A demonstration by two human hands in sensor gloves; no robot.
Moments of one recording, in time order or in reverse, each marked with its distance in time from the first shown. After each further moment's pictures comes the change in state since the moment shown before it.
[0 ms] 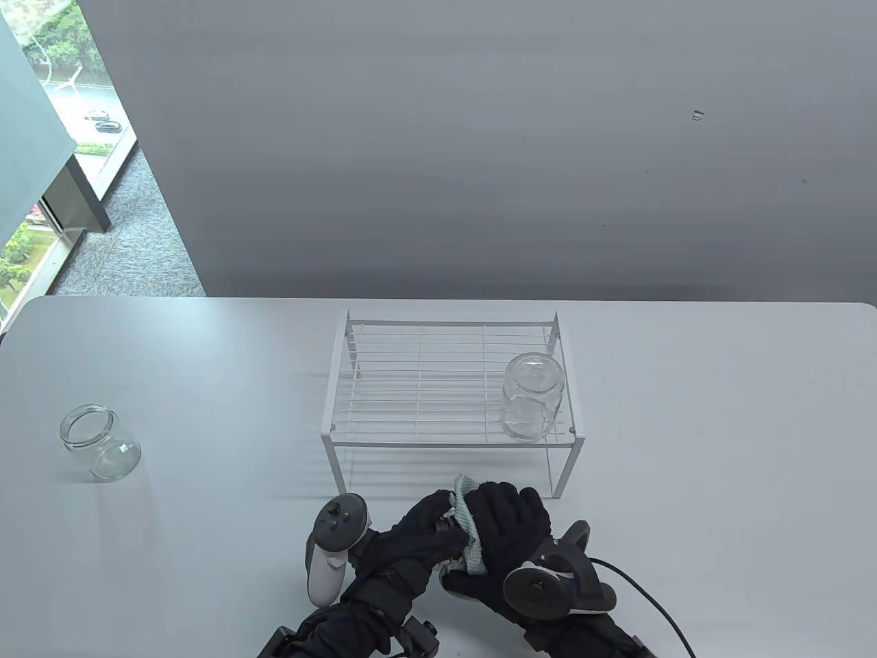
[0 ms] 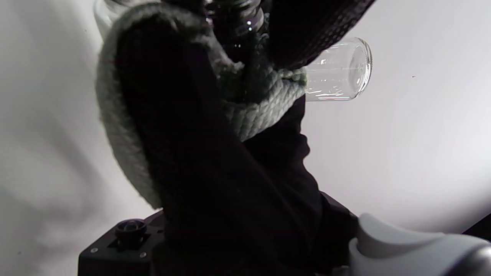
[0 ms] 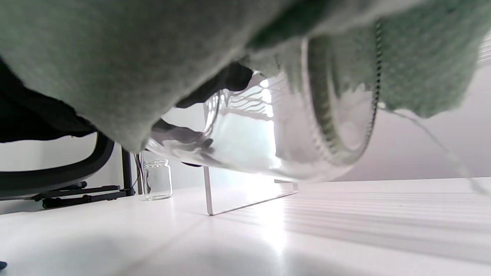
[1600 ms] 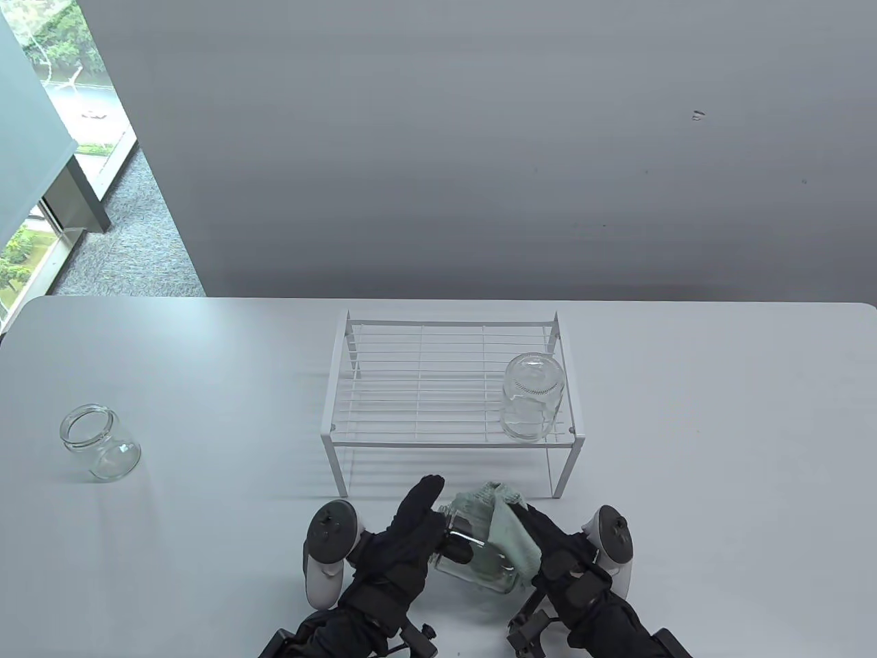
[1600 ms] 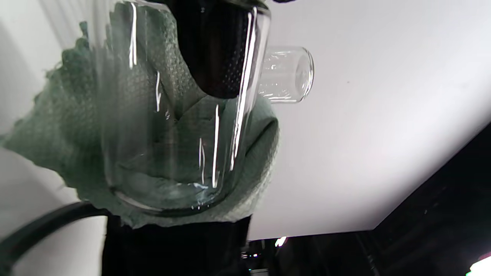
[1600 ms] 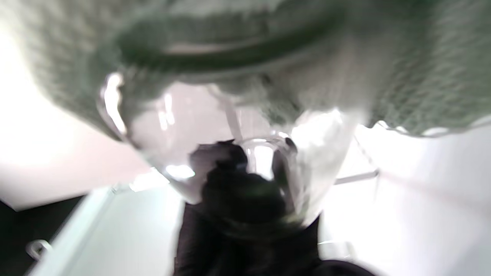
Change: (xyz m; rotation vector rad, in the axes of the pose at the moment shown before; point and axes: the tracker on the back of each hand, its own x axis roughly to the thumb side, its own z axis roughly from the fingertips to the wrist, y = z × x) left_hand 0.004 0.003 0.003 -0.029 -0.187 0.153; right_hand -0.058 0.050 0.030 -0.193 0.515 -1.666
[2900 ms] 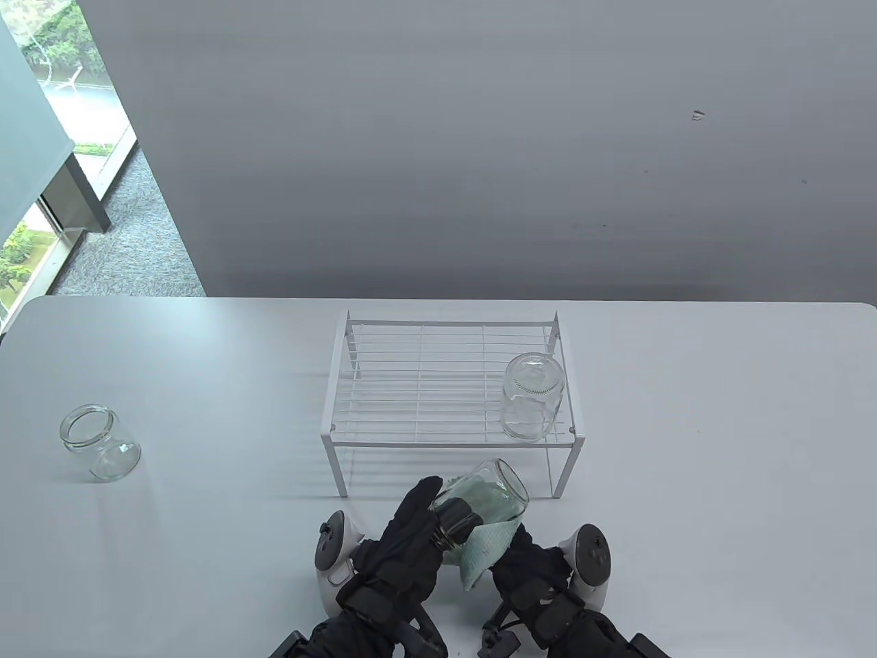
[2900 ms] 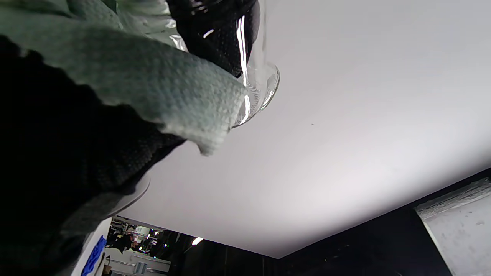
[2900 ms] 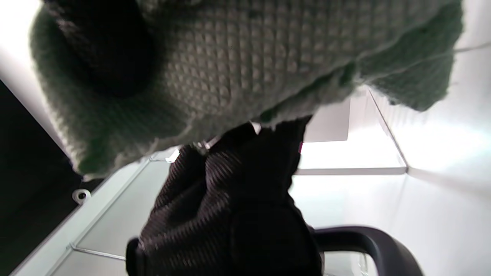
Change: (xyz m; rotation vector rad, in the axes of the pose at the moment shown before) left_hand -0.011 -0.015 0.002 -0.011 -0.052 0.322; right_hand -0.002 0.028 0.003 0.011 -0.222 0.192
